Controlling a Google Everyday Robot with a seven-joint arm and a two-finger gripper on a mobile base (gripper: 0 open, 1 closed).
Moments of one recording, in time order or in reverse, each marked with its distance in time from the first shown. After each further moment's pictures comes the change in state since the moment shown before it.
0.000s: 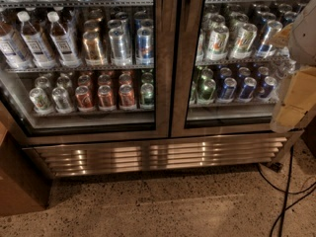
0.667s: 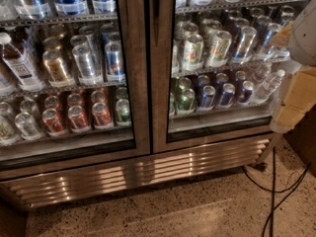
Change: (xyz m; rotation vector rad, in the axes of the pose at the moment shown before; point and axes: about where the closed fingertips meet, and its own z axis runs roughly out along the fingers) arm 0.000 0.000 0.000 0.000 0.000 0.000
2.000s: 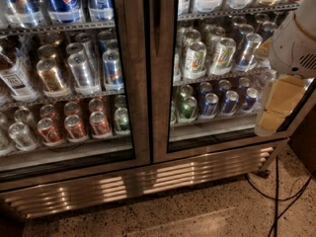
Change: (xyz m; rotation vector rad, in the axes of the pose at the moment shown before) arm -0.006 0.000 0.031 -0.060 -0.008 0.000
